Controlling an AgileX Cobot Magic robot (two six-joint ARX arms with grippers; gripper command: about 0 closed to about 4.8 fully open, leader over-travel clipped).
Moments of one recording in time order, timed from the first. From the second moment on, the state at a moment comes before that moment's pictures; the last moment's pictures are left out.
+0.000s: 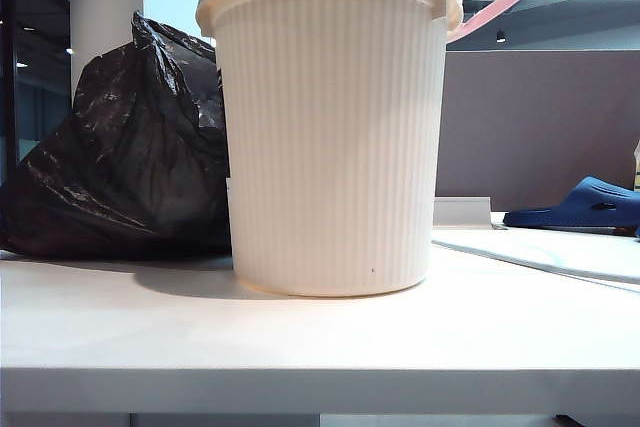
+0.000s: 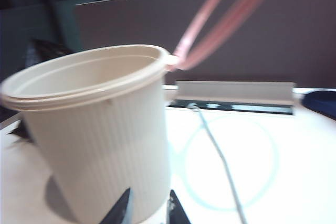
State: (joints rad) left arm -0.15 0.10 0.04 0.04 0.22 -0.27; right arm -0.08 0.02 0.44 -0.35 -0.47 0.21
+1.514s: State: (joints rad) left arm -0.15 0.09 0.01 0.01 0.20 -0.09; right arm -0.08 0.00 0.03 -0.06 -0.21 0.15
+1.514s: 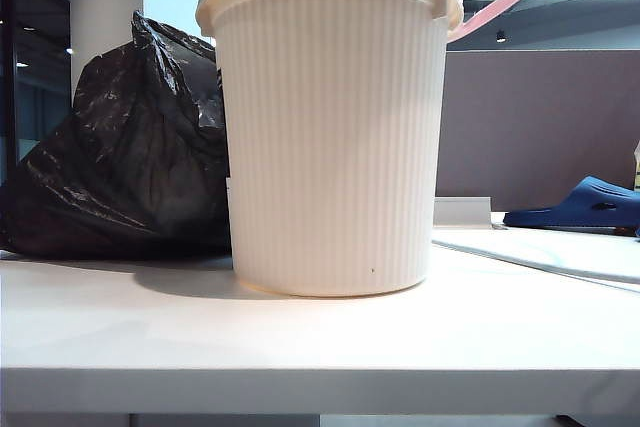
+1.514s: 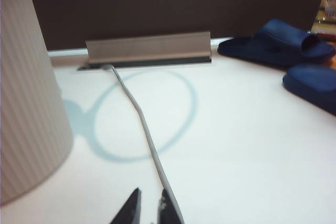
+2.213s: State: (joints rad) left arm -0.15 0.09 0.01 -0.06 0.14 -0.02; right arm -0.08 0.00 0.00 -0.13 -0.14 0.08
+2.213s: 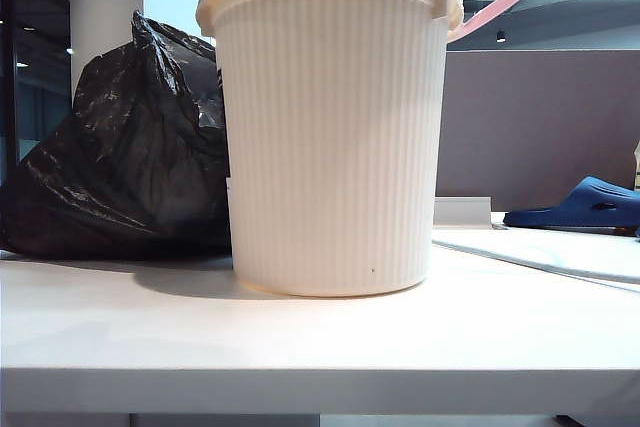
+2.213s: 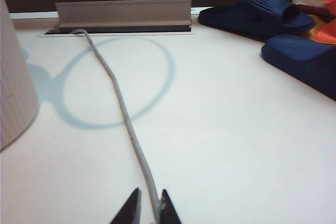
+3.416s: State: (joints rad) left arm -0.15 0.09 0.01 -0.12 0.13 -0.08; right arm -0.08 0.00 0.00 -0.18 -0.03 0.16
